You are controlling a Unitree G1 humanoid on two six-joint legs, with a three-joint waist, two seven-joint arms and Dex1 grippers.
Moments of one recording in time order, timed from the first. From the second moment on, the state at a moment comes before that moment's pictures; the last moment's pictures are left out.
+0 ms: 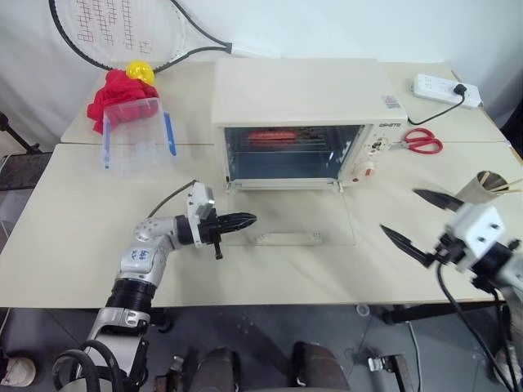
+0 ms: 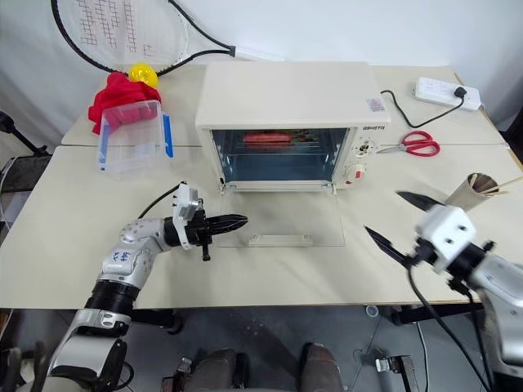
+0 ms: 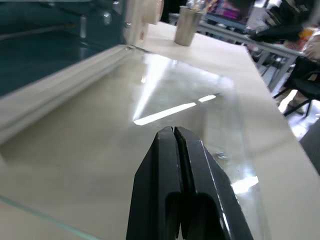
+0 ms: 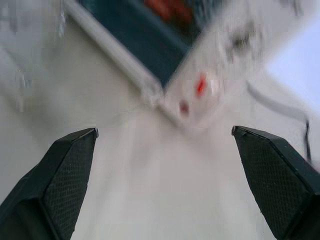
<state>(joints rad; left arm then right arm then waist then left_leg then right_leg) -0.52 0.39 -0.02 0.34 -0.40 0.14 -1.14 -0.02 -0.72 -0.33 -0.34 0.28 0.05 0.81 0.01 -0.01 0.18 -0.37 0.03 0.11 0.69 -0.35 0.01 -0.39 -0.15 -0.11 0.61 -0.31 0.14</state>
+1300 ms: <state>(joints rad) -0.13 0.50 0.25 -0.24 -0.63 0.23 -0.92 -1.00 -0.31 0.44 0.76 -0.66 -0.20 0.03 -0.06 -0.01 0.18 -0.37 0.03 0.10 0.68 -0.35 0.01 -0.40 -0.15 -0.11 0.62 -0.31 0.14</state>
